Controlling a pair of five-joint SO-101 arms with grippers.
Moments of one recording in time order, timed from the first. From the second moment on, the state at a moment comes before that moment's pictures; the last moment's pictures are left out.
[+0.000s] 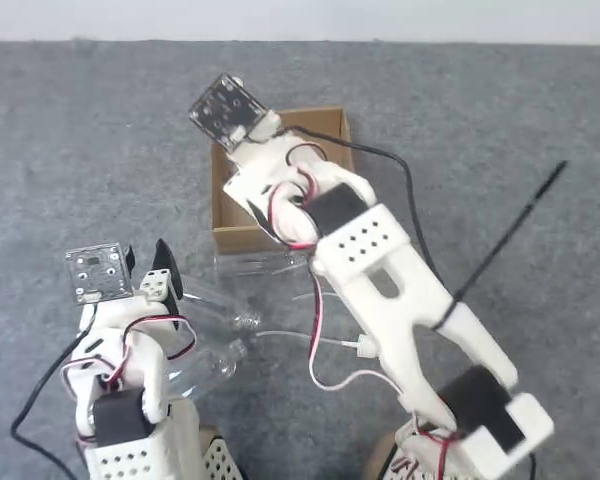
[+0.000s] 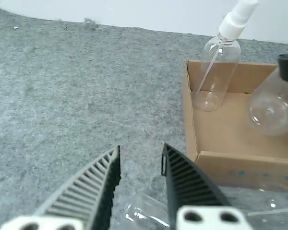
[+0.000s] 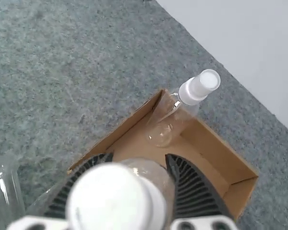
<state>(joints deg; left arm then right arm) -17.1 -100.9 84.1 58.8 5.6 -39.7 -4.5 5.0 44.0 17.2</state>
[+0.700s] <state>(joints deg) -30.7 -100.9 84.1 54.1 13.3 -39.6 23.3 -20.1 44.0 11.0</state>
